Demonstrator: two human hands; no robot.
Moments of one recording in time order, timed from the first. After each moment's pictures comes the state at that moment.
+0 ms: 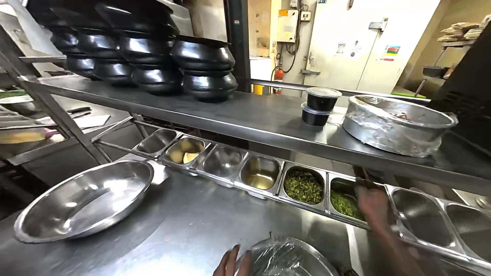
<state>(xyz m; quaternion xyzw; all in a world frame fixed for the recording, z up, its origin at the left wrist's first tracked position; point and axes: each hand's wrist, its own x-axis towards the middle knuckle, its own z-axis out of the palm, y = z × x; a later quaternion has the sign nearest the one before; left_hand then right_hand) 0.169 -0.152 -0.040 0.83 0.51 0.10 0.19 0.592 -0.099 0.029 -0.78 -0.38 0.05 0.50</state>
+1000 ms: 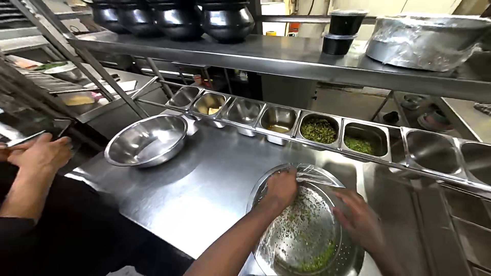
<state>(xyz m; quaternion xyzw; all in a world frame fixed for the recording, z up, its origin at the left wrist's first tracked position) 0.248 -0.148 0.004 0.83 0.53 -0.02 0.18 0.448 -0.288 -0.050 -0.67 -0.66 0.08 0.33</state>
